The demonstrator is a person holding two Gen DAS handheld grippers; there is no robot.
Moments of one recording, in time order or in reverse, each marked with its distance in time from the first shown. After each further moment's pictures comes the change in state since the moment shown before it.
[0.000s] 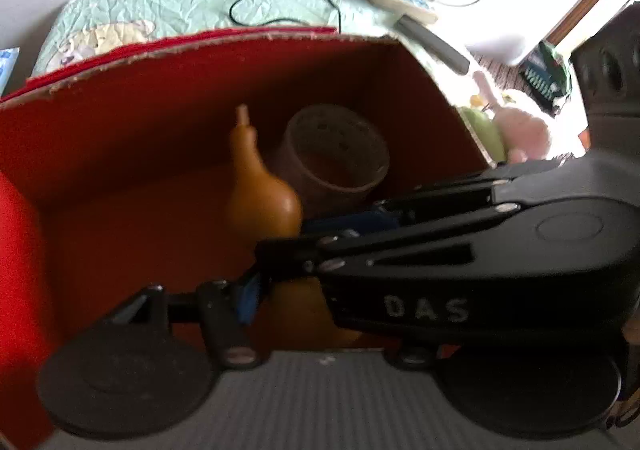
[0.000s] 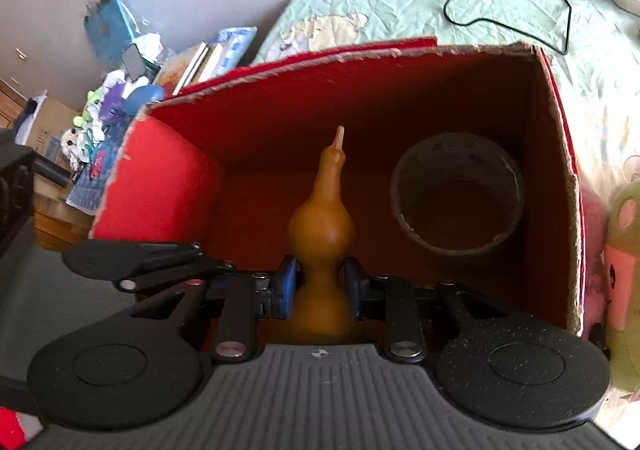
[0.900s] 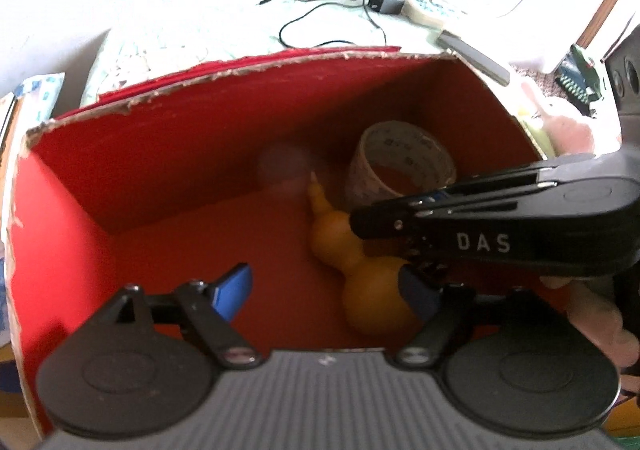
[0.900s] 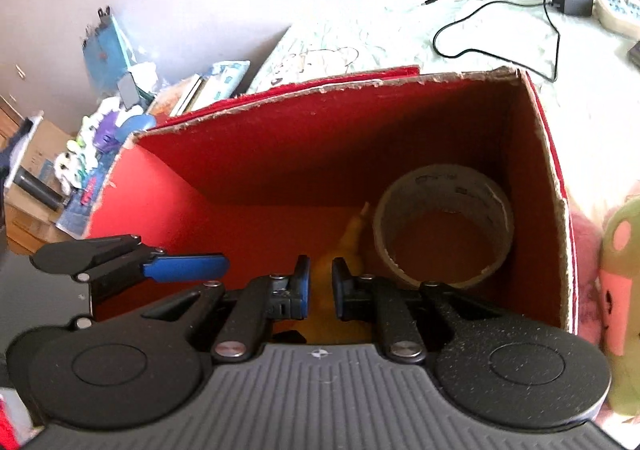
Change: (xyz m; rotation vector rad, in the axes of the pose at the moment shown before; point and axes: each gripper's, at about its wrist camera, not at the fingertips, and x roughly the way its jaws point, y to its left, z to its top) left arm -0.015 0.028 -0.006 0.037 -0.101 0.133; right arm -0.008 -0.010 0.006 0.021 -0.134 0.018
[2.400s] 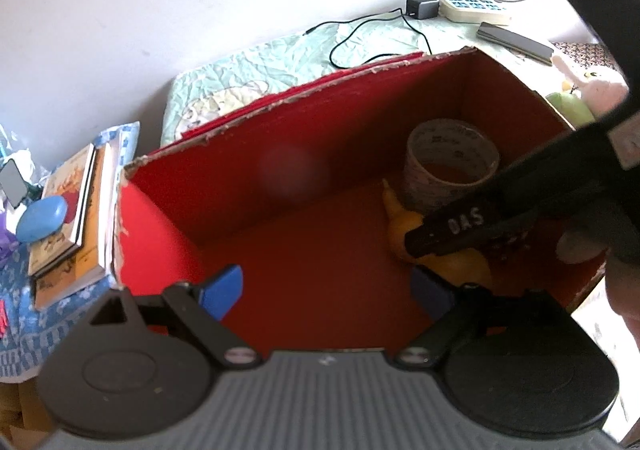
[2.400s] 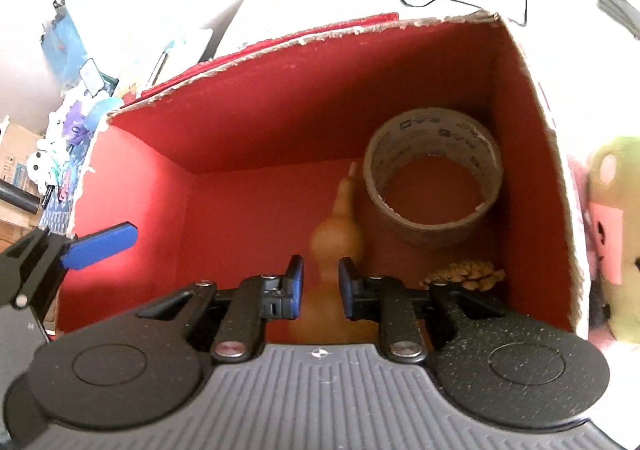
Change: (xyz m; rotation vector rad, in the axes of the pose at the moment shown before) left arm -0.020 -0.029 -0.007 0.121 -0.041 0.308; right arm -0.020 0.022 -0.031 0.063 0.096 -0.120
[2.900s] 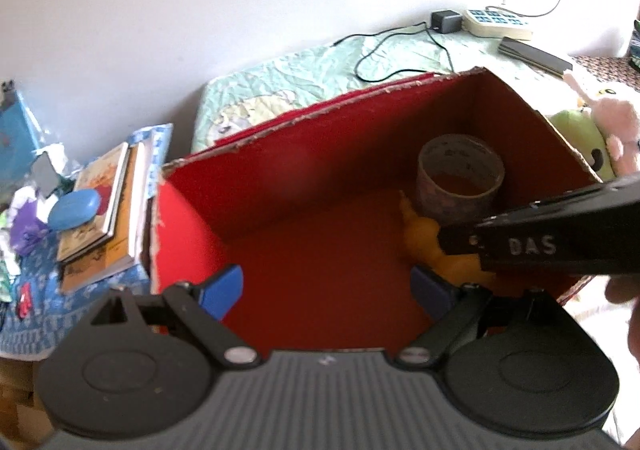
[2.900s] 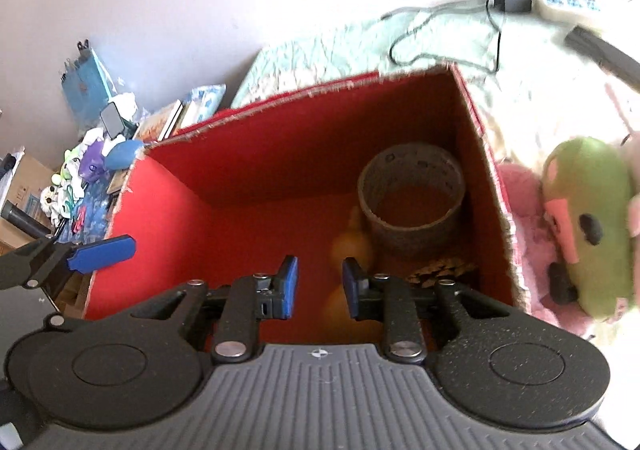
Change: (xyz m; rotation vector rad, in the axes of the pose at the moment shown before) left arm -0.027 -0.010 -0.003 -0.051 -0.022 0.101; right arm -0.038 -0.002 -0.011 -0.001 -0.206 0.007
